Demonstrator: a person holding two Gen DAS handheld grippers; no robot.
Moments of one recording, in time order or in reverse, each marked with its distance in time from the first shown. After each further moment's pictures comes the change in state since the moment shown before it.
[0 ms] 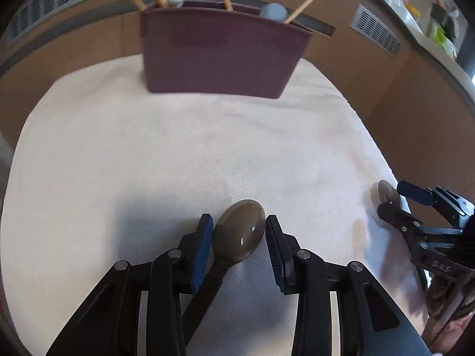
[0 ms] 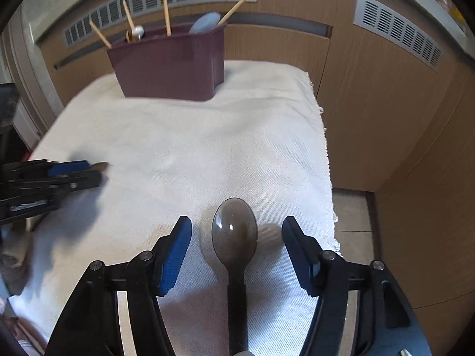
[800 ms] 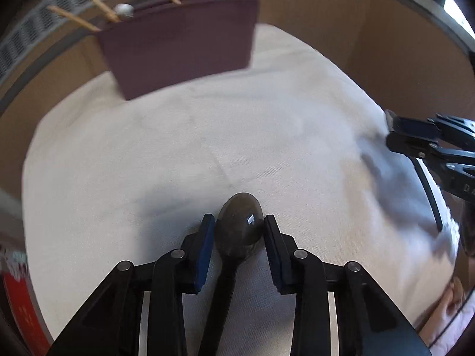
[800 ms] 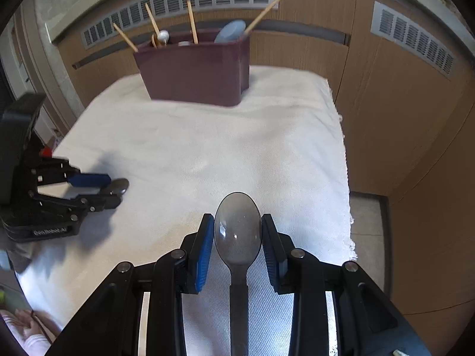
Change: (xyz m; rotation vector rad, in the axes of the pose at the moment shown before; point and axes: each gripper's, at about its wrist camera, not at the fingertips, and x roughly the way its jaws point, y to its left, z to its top) left arm 0.006 -0.020 -0.002 0.251 0.067 0.054; right arm -0.038 0.004 0.000 0.030 -0.093 0.117
